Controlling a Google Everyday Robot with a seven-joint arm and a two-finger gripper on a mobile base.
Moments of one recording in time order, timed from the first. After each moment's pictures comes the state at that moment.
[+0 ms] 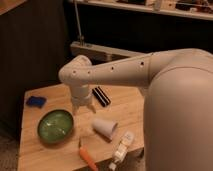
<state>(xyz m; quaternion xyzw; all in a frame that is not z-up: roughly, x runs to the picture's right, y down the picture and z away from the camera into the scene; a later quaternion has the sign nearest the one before) -0.109 0.103 0.703 -0.26 0.23 0.64 0.68</state>
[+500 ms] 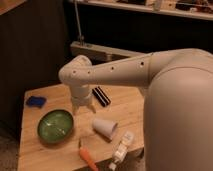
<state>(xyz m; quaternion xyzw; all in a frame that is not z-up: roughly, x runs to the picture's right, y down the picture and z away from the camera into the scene) -0.109 0.103 0.703 -0.26 0.23 0.64 0.68</state>
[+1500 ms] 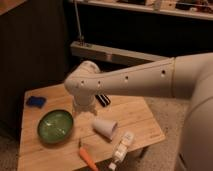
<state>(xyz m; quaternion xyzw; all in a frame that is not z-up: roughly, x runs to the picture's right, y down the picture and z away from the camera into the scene) -0.103 0.114 0.670 -0.28 0.13 0.62 0.72</state>
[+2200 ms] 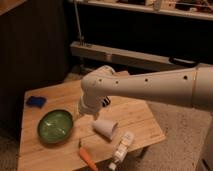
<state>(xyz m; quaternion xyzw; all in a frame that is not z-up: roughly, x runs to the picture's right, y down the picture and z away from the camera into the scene) -0.099 0.128 0.667 -0.36 0.09 0.63 0.68</state>
